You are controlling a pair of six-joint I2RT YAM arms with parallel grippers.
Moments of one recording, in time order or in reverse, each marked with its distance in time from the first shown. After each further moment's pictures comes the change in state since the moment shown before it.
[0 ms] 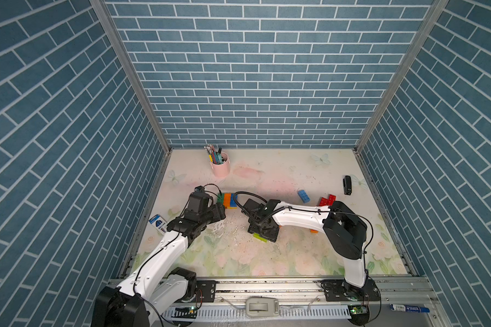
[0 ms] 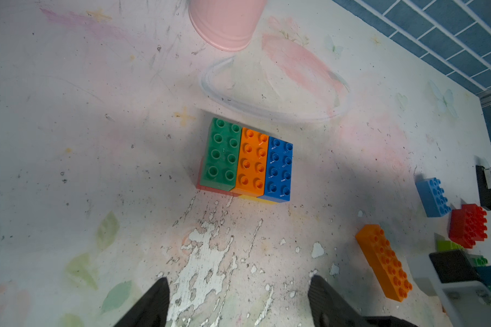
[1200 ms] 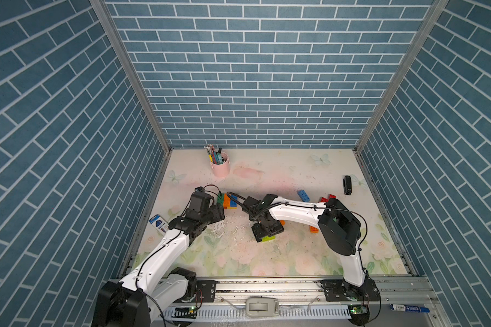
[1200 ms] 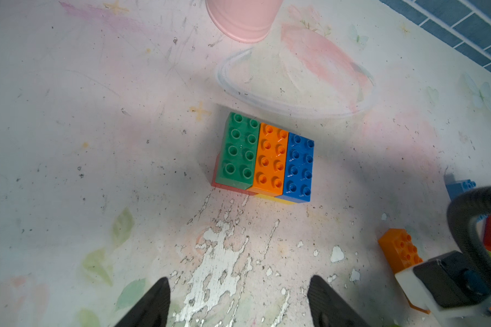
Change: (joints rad) left arm -0.002 0.042 0.000 -0.009 -0.047 0.004; right arm -0.021 0.060 0.102 -0.224 -0.017 -0.790
